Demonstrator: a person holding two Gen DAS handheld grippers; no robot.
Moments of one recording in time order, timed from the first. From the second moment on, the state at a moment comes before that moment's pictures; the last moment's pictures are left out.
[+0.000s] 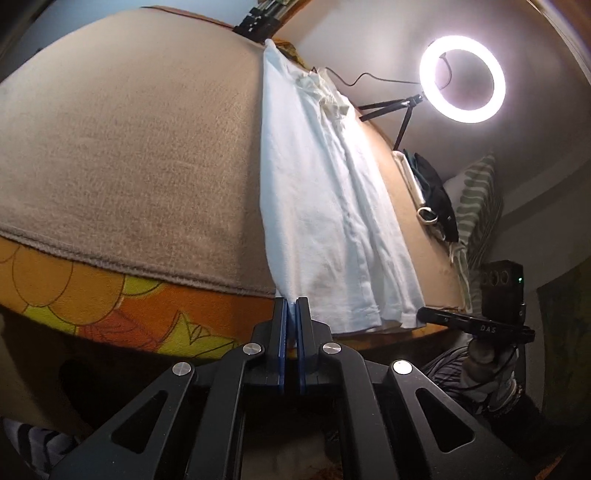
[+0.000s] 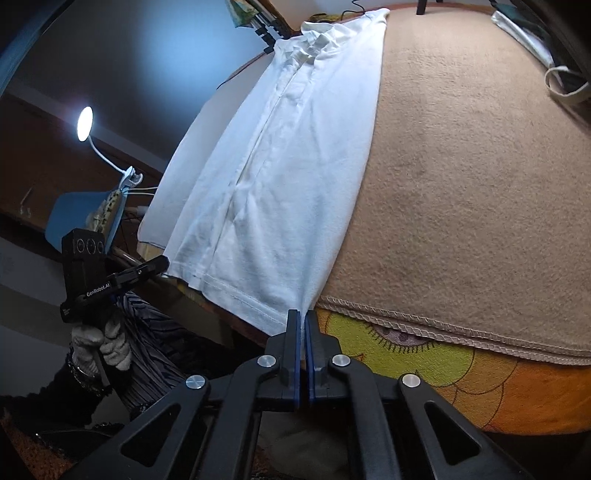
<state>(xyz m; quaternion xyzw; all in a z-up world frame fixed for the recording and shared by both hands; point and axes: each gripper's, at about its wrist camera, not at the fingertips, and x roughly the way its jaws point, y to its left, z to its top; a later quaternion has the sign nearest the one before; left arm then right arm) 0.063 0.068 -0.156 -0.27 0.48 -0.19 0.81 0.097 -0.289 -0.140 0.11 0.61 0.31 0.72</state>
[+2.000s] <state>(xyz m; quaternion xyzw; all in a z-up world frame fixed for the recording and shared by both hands) 0.249 0.061 -0.145 -0.15 0.45 -0.16 0.87 0.270 -0.266 -0.129 0.06 0.54 0.23 0.81</state>
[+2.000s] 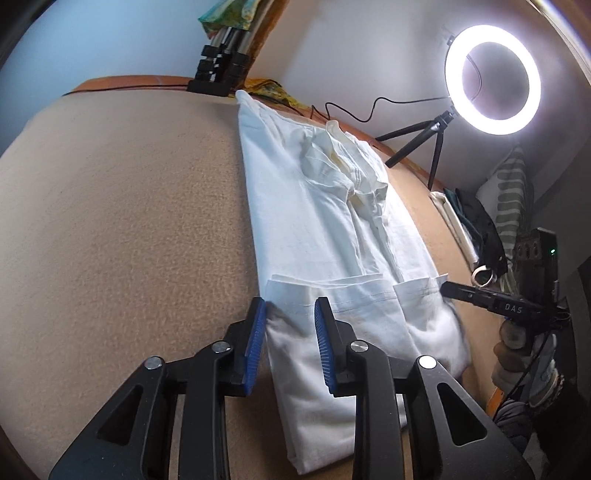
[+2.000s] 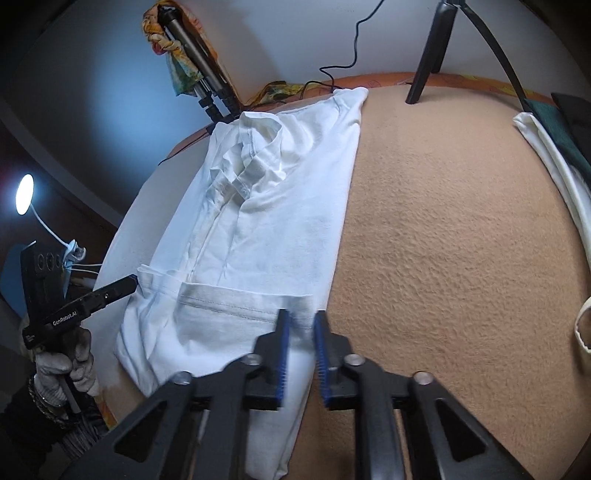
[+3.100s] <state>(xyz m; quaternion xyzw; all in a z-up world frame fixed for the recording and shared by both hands) 0.211 0.010 -0.153 -0.04 0.43 -0.17 0.89 0.269 -0.196 -0.117 -0.03 0.48 0.31 0.82</state>
